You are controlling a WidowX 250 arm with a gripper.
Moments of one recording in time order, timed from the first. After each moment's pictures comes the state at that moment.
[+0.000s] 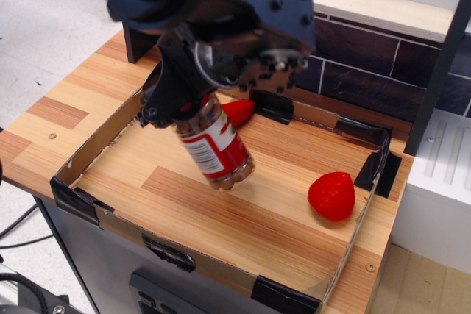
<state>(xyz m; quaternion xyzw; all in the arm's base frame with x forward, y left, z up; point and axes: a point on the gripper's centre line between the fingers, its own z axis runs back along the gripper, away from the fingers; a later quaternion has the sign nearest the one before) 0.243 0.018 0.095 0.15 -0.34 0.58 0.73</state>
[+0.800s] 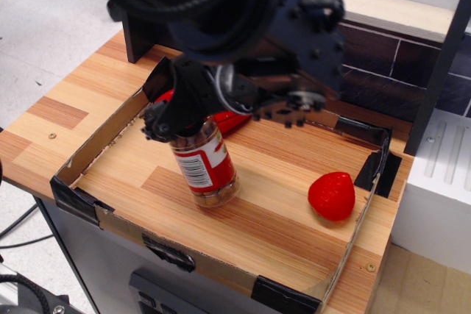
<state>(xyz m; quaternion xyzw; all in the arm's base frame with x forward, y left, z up) 0.242 0.010 0.080 0.21 -0.36 0.55 0.73</state>
